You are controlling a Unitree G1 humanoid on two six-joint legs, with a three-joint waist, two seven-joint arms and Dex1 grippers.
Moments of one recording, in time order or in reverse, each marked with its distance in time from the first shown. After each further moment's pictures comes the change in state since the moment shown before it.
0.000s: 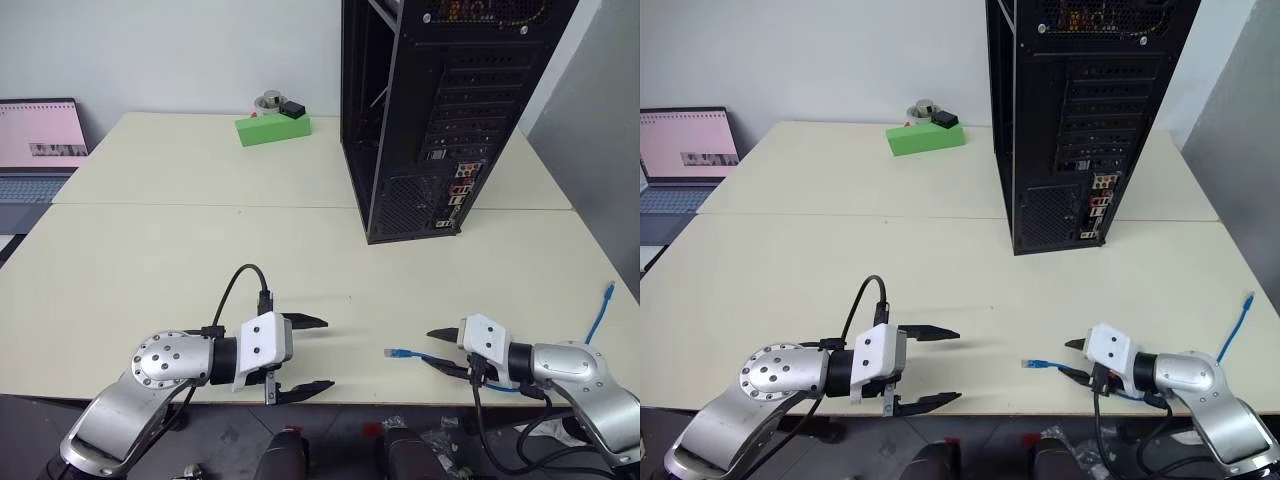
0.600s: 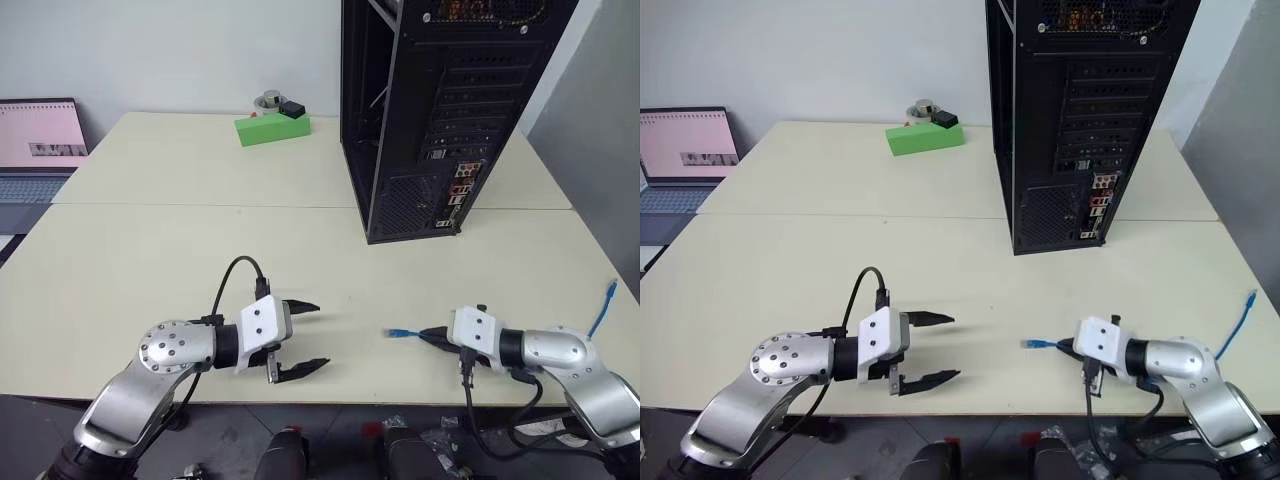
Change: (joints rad) left arm -0.100 -0.072 -0.013 0.127 0.055 0.008 0.054; right arm -0.148 0.029 0.054 -0.010 -0.050 0.032 0.003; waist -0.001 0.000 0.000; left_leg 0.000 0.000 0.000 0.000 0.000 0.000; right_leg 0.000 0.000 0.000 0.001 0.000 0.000
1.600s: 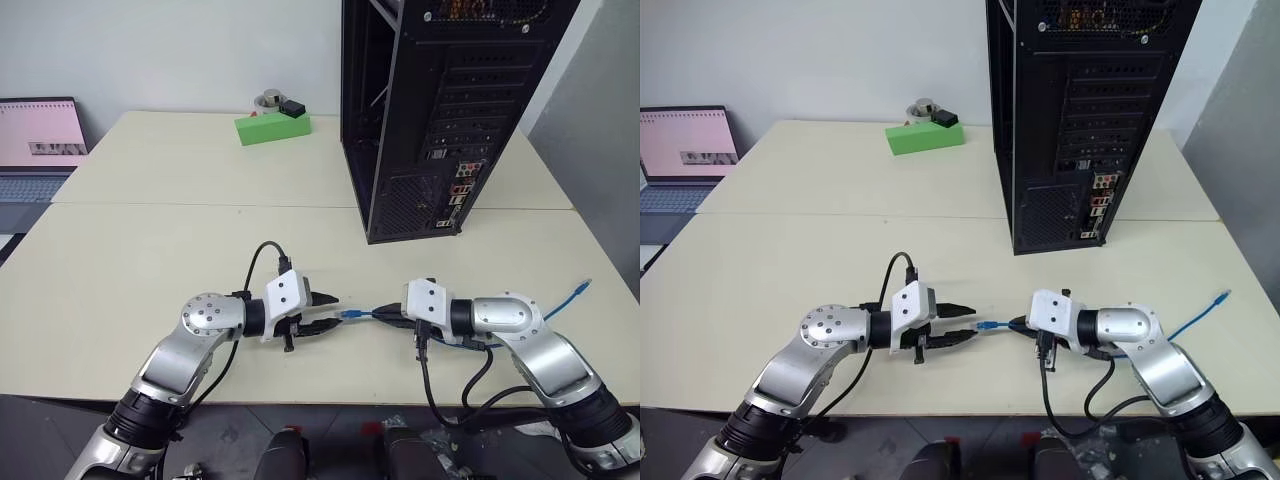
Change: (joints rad) left arm -0.192 -0.116 -0.098 0.273 0.053 -0.071 -0.073; right arm -0.224 0.116 0.157 0.021 0.005 0.089 0.029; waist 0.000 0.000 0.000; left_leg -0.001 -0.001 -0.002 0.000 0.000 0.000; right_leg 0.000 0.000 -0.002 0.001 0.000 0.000
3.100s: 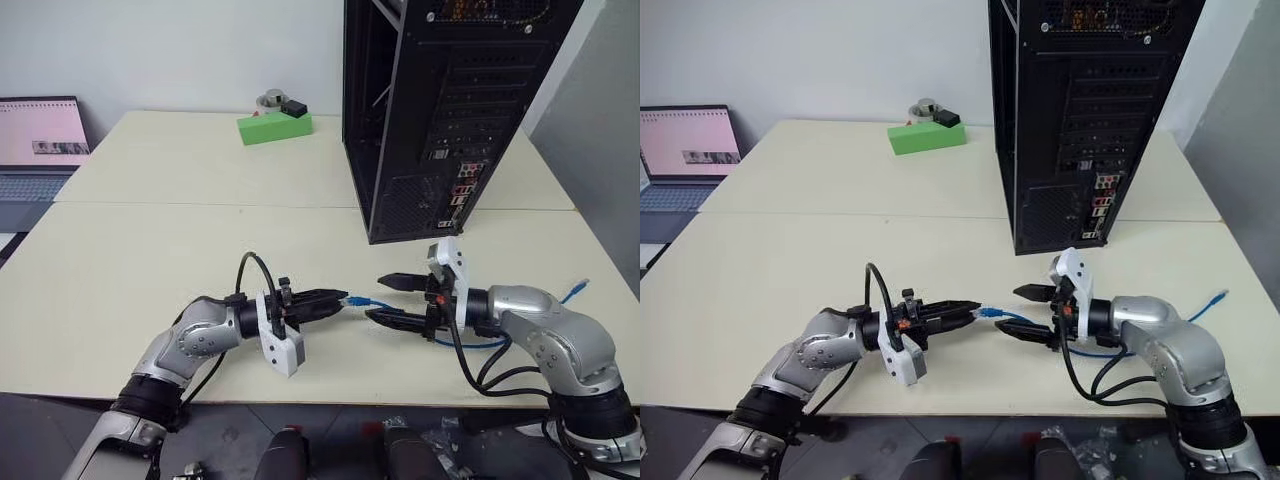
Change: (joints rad) left arm -0.081 -0.016 0.019 0.435 0.565 -1.327 0.453; right arm -0.037 0.117 -0.256 -0.092 0.517 0.577 -0.096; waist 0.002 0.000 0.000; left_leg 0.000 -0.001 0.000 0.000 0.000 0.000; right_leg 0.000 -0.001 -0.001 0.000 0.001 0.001
